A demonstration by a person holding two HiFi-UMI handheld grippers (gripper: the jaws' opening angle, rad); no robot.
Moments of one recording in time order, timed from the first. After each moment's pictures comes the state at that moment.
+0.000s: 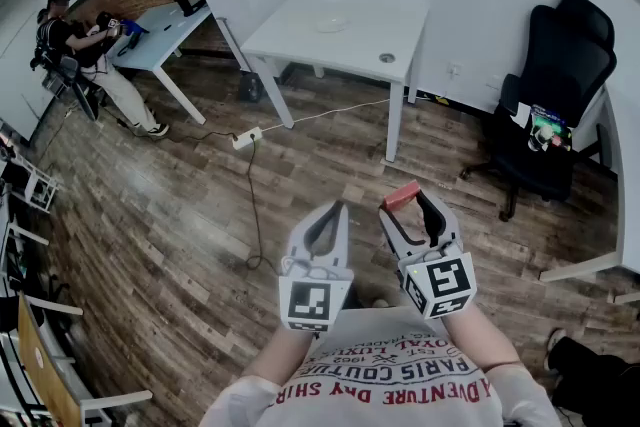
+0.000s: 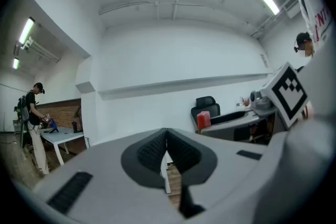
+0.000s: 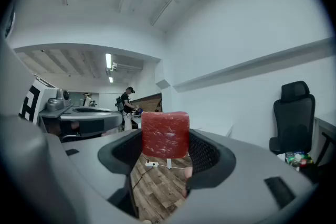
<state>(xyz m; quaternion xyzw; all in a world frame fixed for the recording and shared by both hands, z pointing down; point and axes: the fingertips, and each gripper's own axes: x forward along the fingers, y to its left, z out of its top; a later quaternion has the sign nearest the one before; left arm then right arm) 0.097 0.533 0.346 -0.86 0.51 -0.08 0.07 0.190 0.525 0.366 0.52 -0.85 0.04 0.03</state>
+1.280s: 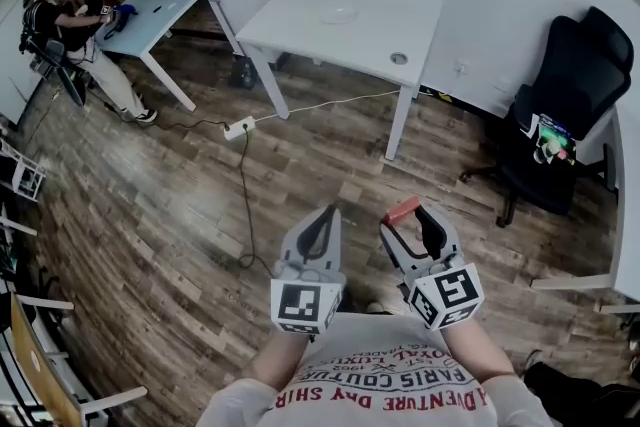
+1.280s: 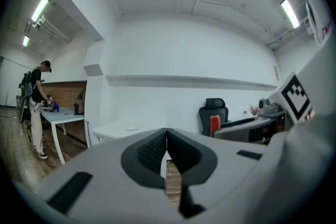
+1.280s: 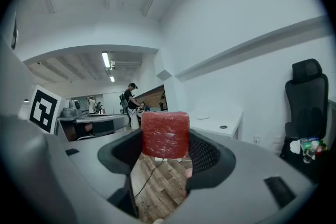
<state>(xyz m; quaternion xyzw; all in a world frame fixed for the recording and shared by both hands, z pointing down) 0.051 0.435 0.379 -0.85 0.52 -0.06 -0.02 0.159 0.444 0.392 0.49 -0.87 0.11 0.04</state>
